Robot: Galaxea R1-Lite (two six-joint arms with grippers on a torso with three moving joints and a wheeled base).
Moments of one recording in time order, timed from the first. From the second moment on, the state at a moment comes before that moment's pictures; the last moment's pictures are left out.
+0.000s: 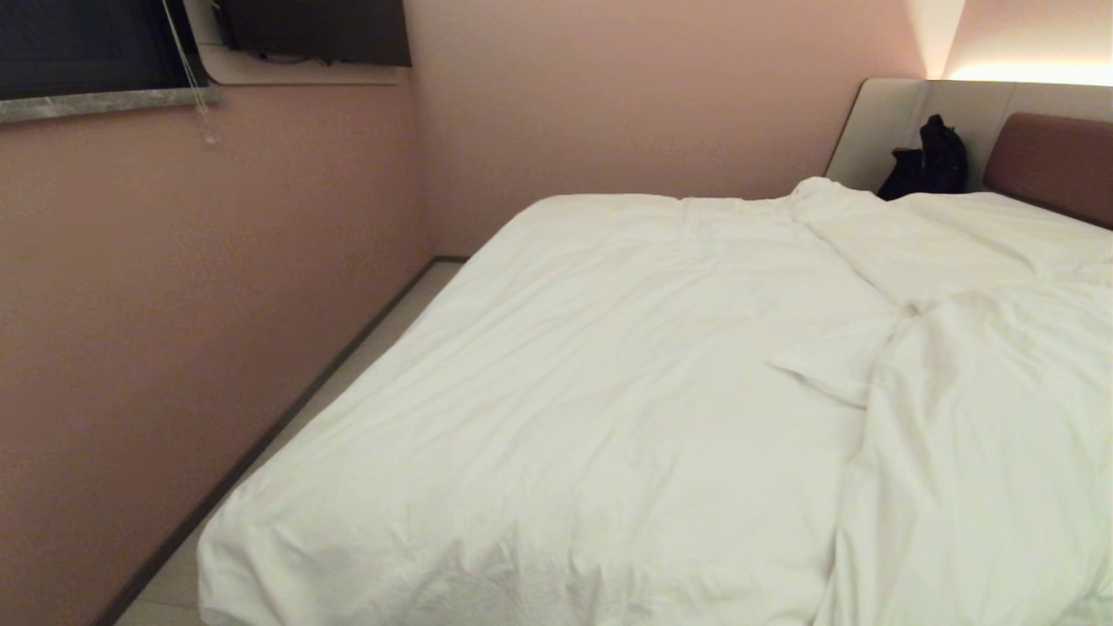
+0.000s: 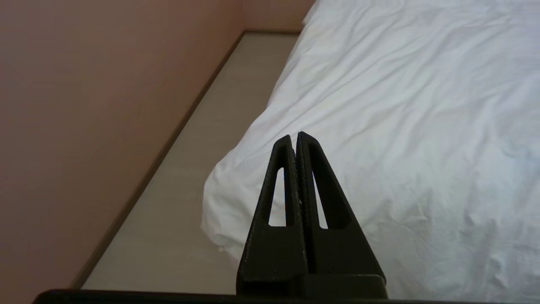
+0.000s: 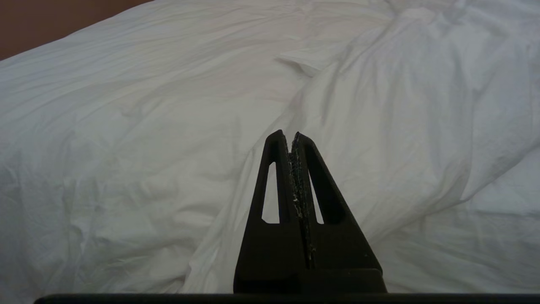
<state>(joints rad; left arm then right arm) 0.08 0.39 -0.55 0.18 -0.04 0.03 0.00 0.00 0.00 -0.04 0.00 0.01</state>
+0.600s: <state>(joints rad) 0.01 0.08 -0.38 0.17 -0.05 0.07 0.00 0.00 0.00 -0.04 0.00 0.01</state>
